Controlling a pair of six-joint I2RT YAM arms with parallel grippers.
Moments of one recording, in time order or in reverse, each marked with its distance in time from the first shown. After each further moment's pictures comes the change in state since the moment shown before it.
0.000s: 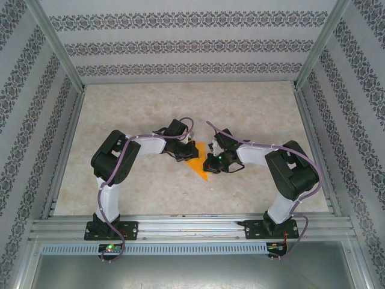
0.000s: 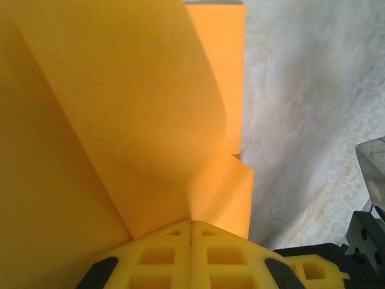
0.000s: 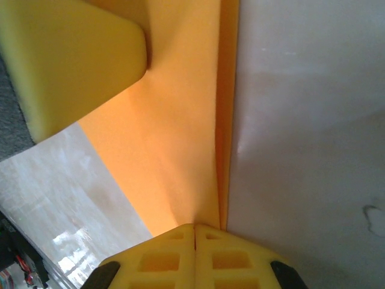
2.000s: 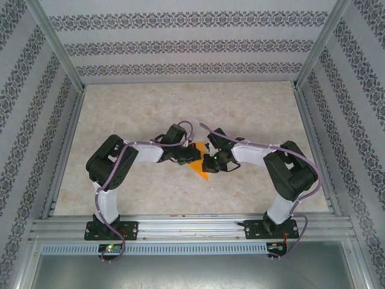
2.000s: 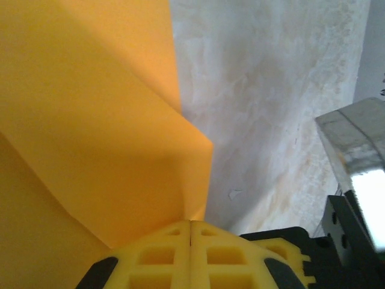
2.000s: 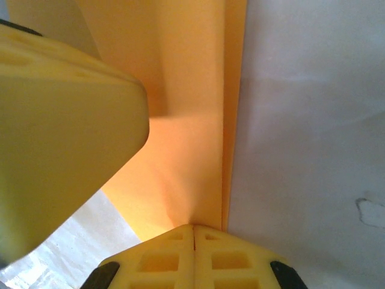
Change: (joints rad) left arm -0.041 -0.077 -0.160 0.266 0.007 -0.104; right arm 0.074 0.019 0.072 -0.112 0.170 -0.016
